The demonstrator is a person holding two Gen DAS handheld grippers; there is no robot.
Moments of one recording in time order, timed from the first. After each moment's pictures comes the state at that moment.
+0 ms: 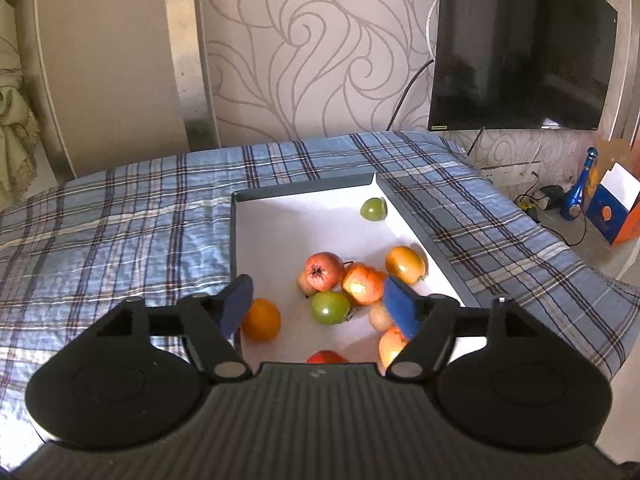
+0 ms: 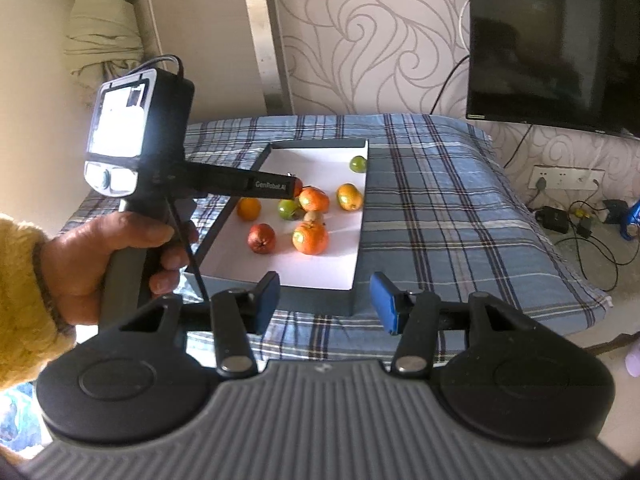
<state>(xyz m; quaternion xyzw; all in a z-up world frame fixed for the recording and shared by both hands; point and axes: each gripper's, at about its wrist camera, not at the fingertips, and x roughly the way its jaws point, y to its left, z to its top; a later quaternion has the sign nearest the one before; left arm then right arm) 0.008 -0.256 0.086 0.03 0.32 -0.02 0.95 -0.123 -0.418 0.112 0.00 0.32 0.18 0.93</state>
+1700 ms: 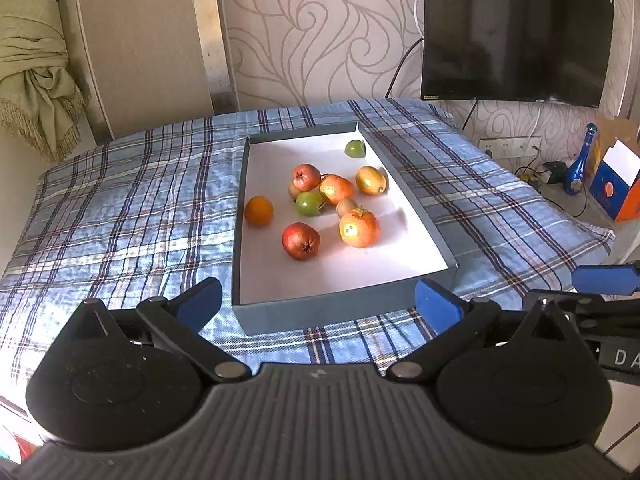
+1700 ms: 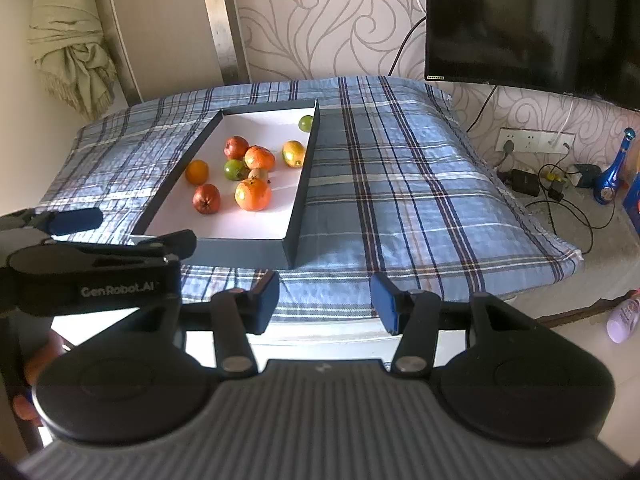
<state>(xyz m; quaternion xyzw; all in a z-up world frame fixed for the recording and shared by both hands) -0.120 -0.294 0.090 0.04 0.34 0.02 0.94 -0.123 -0.451 0.086 0.01 0.36 0.12 0.92</state>
